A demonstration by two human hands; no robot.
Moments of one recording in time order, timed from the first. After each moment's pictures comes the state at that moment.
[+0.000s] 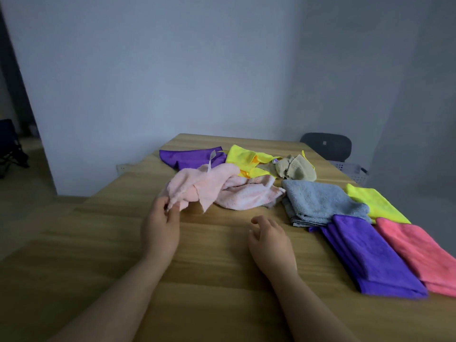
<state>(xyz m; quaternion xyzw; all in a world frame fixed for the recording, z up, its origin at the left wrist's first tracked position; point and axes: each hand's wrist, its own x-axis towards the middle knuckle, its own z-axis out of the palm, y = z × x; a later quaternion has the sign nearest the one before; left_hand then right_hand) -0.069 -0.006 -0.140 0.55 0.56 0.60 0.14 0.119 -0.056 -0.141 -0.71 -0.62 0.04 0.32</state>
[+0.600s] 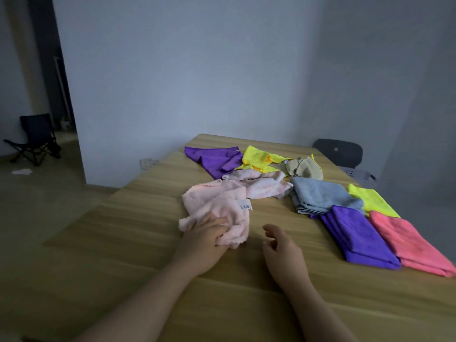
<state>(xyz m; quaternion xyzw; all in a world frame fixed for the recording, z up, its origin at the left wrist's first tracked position) -0.078 -0.109 -0.150 0.82 0.49 0.29 0.05 0.102 -0.152 -0.145 -0.68 -0.62 0.13 0.37</state>
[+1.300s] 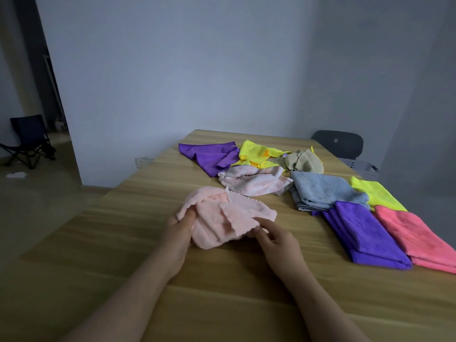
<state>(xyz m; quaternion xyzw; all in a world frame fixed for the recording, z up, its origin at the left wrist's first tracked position) -0.079 -0.093 -0.133 0.41 0.45 0.62 0.50 0.103 -0.134 -0.136 -0.59 -0.63 0.21 0.45</state>
